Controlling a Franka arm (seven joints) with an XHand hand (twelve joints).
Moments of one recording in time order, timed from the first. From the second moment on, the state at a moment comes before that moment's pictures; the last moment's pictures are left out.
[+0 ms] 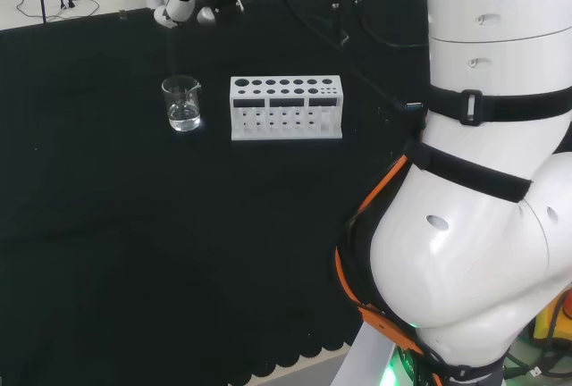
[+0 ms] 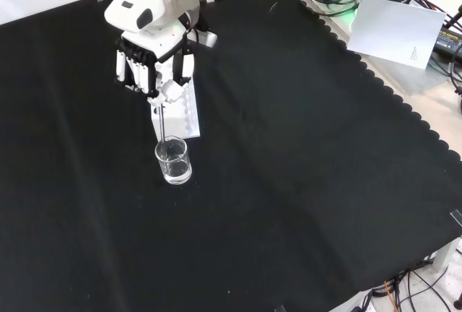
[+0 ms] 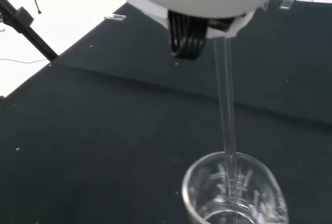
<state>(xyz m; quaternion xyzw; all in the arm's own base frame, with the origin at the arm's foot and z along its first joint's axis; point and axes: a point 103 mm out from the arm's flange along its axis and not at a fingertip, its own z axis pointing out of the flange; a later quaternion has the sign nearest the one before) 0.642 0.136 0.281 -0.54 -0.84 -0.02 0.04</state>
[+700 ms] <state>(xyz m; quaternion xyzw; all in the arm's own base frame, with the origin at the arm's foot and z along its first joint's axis) 0.617 0.119 0.279 -0.56 -0.83 0.01 0.05</state>
